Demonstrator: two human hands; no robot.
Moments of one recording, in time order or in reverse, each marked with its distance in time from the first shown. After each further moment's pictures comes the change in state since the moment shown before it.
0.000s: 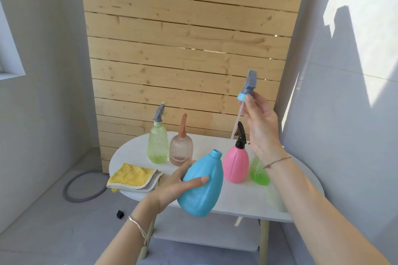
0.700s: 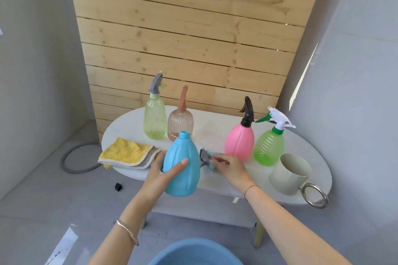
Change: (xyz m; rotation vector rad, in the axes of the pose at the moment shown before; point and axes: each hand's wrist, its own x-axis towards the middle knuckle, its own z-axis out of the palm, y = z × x) left_hand 0.010 -0.065 -0.008 -0.193 0.379 -0.010; right_hand -0.047 0.198 -0.099 -0.882 -0.441 0.389
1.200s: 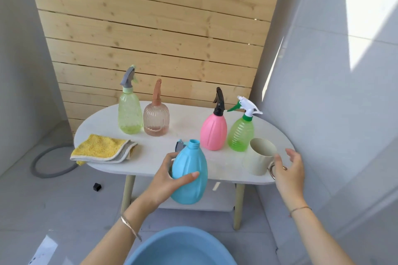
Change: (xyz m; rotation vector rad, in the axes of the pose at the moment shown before) left_hand -0.019 -0.021 0.053 0.149 -0.250 0.020; right_hand -0.119 0.030 -0.128 0.051 0.834 0.175
